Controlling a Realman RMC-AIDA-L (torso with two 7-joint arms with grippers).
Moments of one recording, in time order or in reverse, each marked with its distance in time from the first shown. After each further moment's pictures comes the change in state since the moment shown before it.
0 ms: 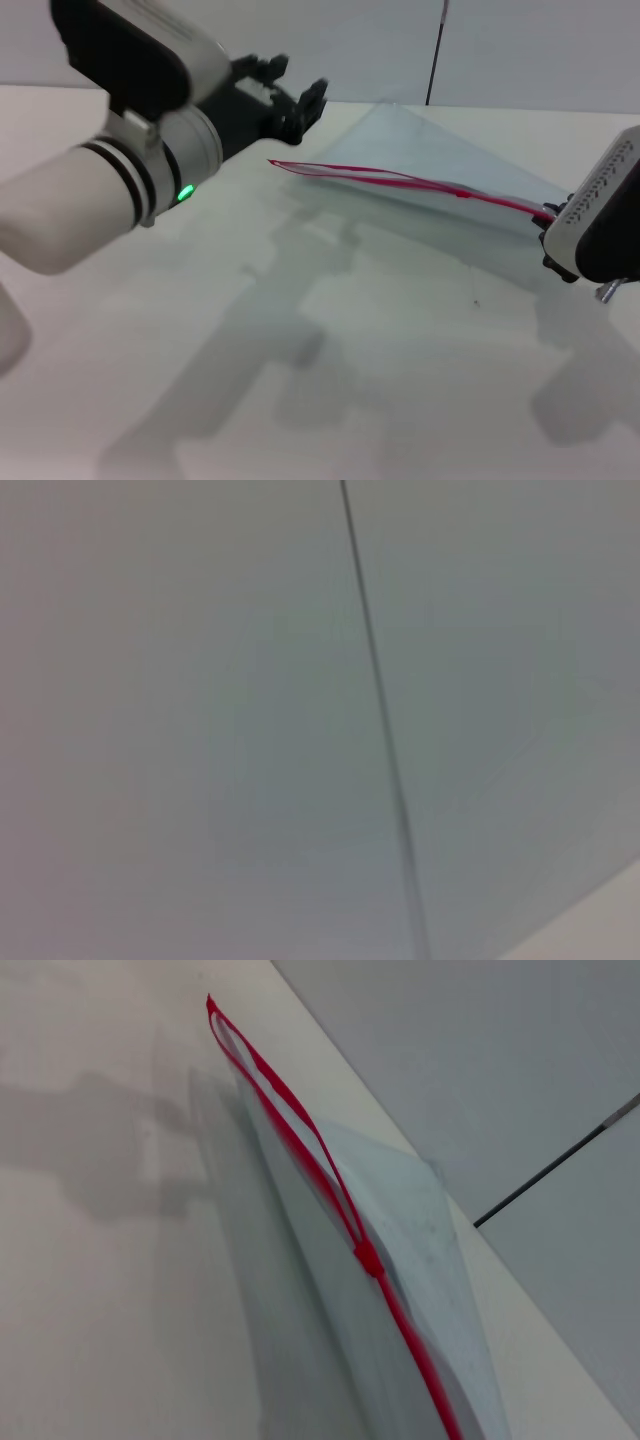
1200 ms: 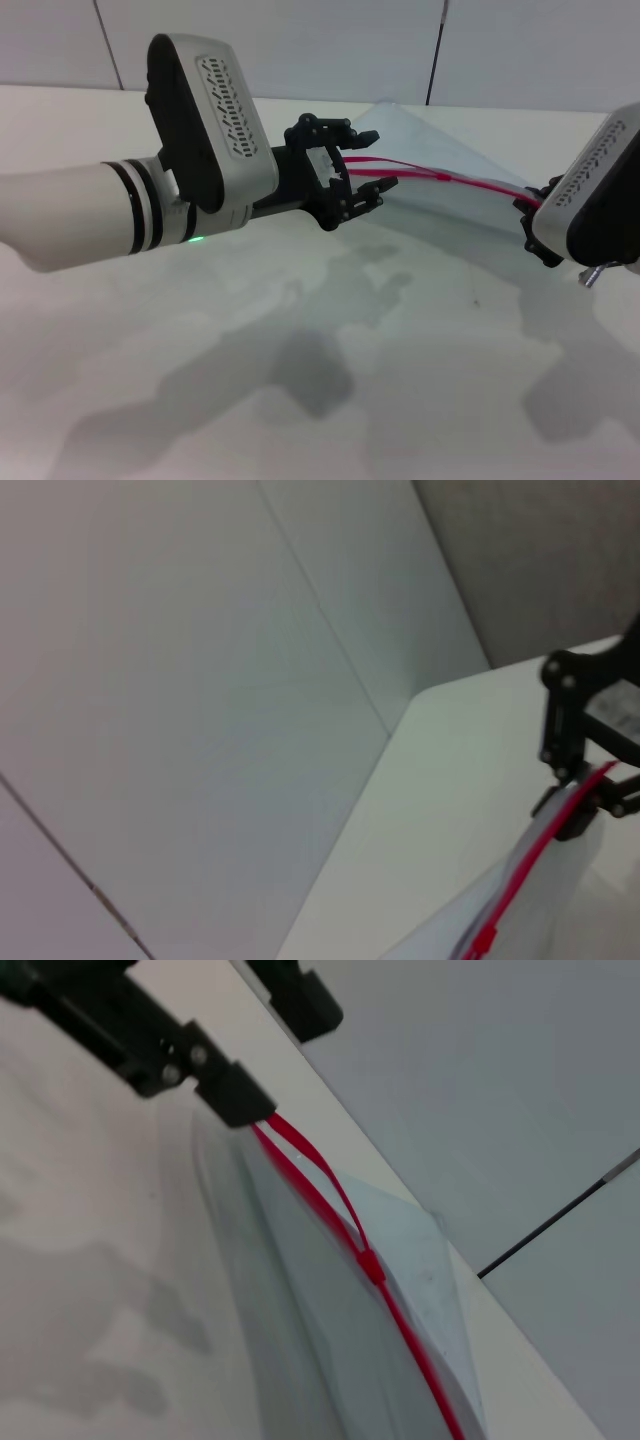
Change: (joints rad) left arm -0.104 0.082 0.019 -0.165 0.796 -0.474 -0.485; right arm 0.028 -0.002 0.000 -0.001 0.042 0.018 -0.001
